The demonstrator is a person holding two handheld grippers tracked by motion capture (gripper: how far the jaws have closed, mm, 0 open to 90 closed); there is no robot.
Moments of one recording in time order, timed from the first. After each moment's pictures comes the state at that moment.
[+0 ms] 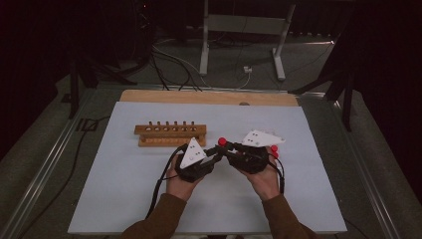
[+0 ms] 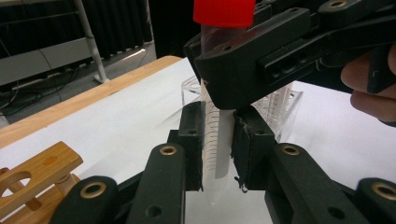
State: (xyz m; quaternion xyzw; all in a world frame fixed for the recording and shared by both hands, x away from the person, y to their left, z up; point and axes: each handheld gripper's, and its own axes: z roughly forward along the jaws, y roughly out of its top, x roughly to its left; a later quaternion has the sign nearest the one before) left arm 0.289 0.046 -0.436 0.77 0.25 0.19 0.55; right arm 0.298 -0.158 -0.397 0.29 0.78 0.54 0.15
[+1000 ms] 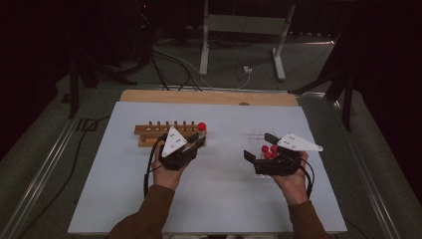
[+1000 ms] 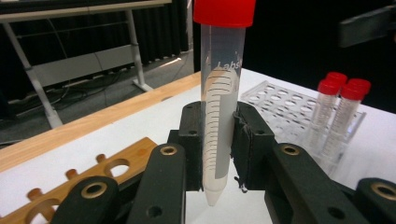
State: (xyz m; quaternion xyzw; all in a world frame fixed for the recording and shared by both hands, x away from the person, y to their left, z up) left arm 0.311 0.087 -0.428 0.74 0.31 0.24 0.55; right arm 0.289 -0.234 -0.402 0.36 0.74 0.53 0.21
